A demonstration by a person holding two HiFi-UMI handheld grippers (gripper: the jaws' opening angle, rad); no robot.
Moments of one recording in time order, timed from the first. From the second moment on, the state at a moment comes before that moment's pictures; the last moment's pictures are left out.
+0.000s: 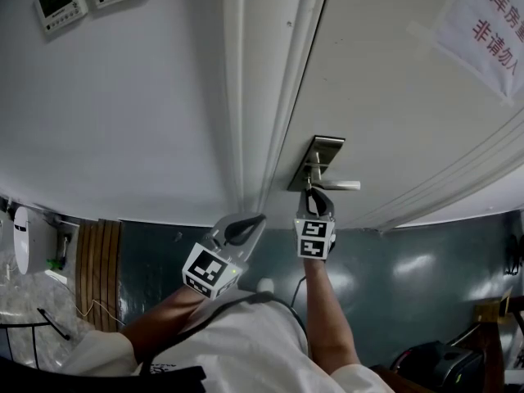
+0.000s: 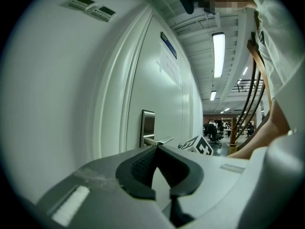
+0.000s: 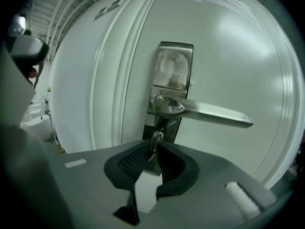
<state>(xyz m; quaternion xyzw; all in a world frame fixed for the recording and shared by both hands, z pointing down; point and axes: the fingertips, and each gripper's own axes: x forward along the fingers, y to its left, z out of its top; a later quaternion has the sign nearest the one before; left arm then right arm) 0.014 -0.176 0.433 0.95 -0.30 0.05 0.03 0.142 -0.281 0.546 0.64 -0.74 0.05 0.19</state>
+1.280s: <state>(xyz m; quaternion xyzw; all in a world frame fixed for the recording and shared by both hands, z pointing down) 0.009 -0.168 0.431 0.95 -0.31 0.05 0.04 0.125 -0.276 0.565 0.43 -0.67 -0.30 0.53</state>
